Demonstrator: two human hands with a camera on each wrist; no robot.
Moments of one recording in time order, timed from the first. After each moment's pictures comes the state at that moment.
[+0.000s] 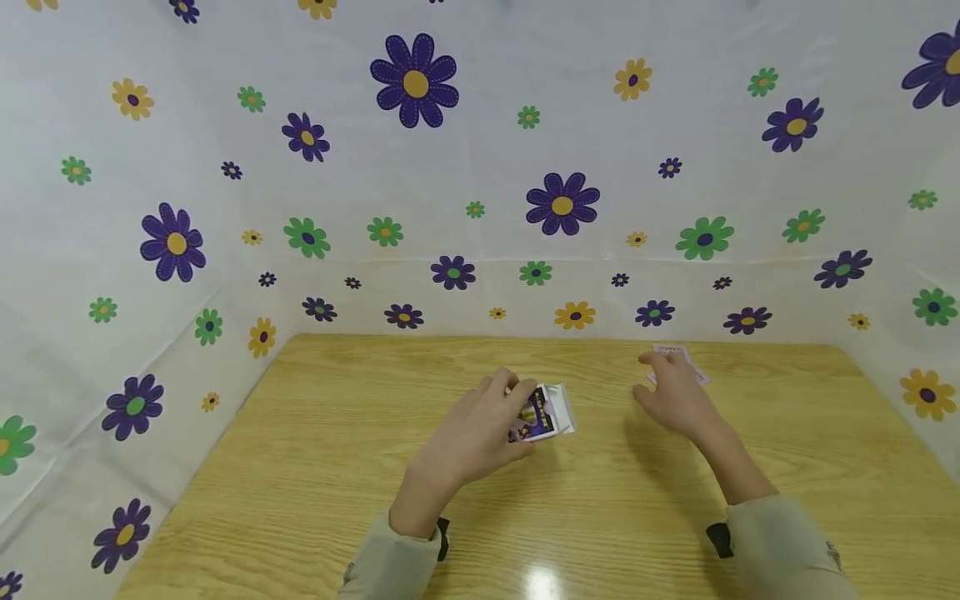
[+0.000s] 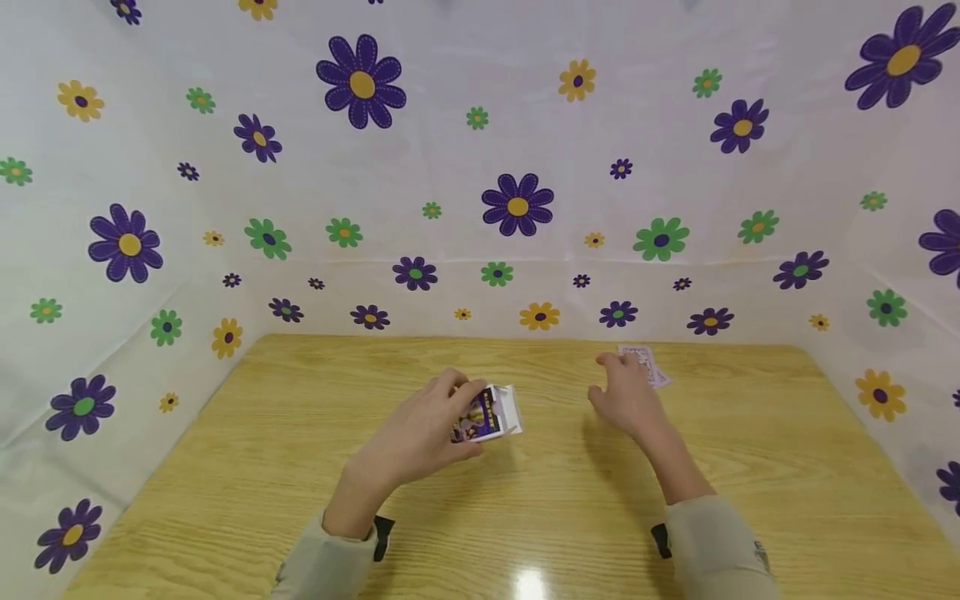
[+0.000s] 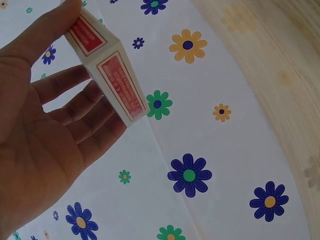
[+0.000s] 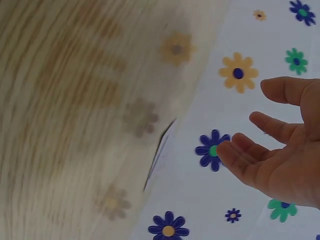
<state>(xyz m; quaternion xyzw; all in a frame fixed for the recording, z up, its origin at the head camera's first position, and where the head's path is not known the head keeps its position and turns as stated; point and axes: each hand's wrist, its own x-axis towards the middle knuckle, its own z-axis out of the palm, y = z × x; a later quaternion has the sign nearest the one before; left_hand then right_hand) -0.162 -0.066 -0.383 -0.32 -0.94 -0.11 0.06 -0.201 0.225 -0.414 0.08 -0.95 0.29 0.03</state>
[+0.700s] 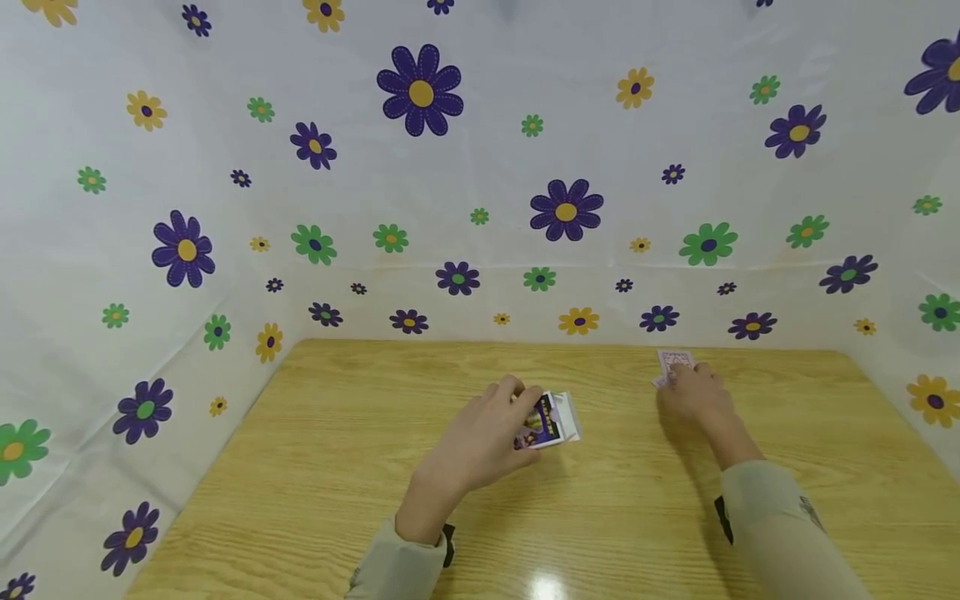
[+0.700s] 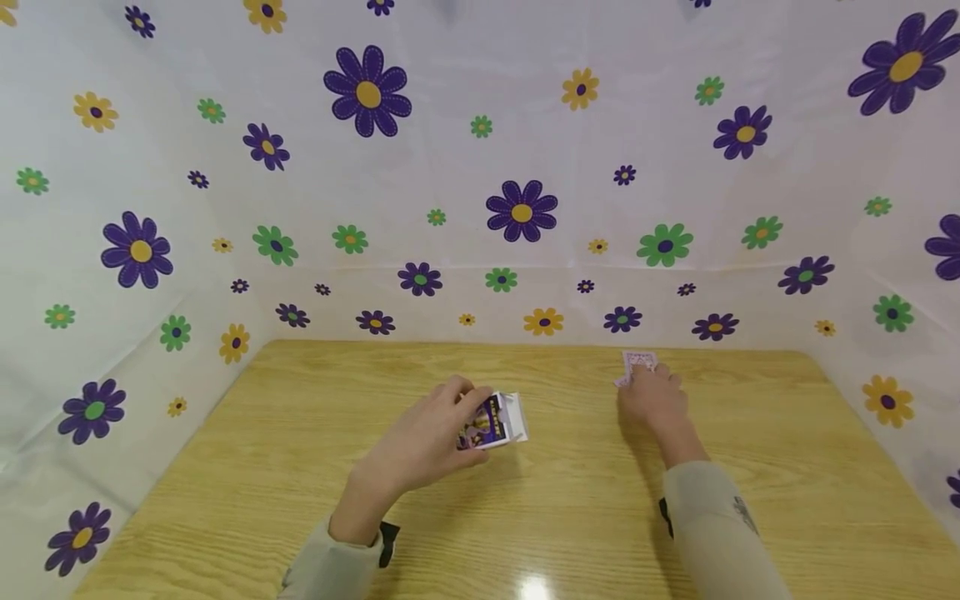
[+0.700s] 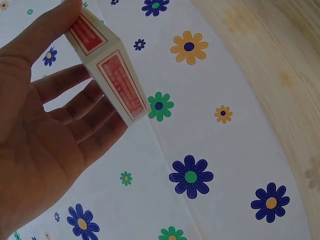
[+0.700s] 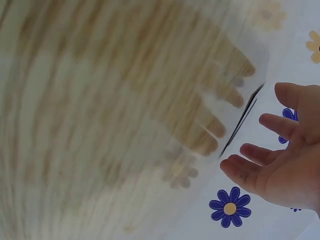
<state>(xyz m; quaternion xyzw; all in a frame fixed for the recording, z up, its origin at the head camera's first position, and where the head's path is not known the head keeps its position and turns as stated) -0.161 -0.065 -0.382 -0.32 -0.94 -0.10 0.06 -0.239 0.261 -0.451 -0.03 -0.98 0.20 -0.08</state>
